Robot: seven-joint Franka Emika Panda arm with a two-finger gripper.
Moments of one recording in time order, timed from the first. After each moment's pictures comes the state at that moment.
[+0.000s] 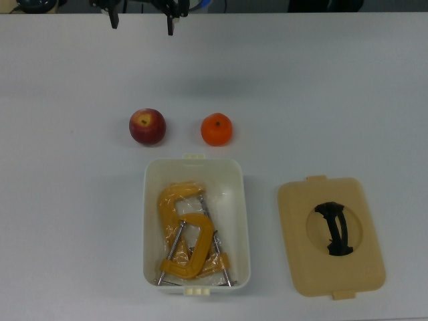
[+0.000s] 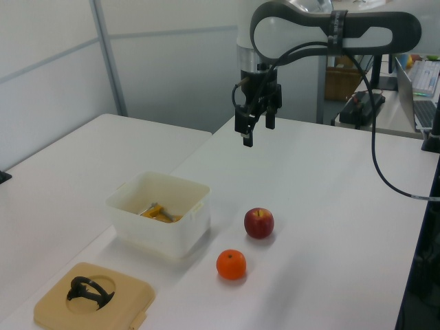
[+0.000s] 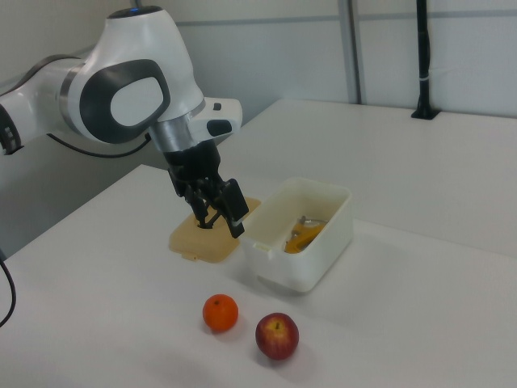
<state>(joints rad) -0.05 -0.02 0.02 -1.63 -0.03 1.67 0.09</state>
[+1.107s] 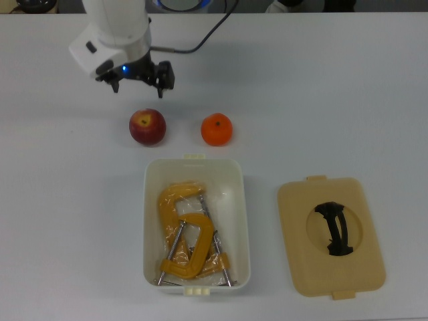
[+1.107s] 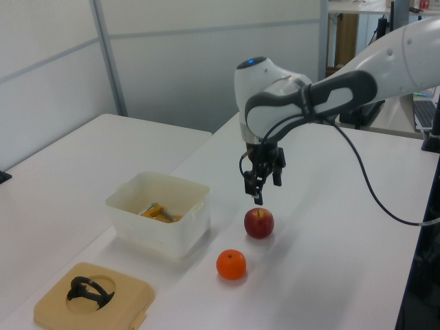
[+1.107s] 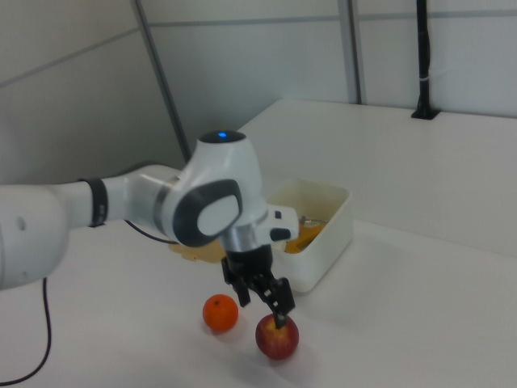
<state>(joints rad) -0.10 0.13 0.01 -1.91 -0.04 1.96 0.03</state>
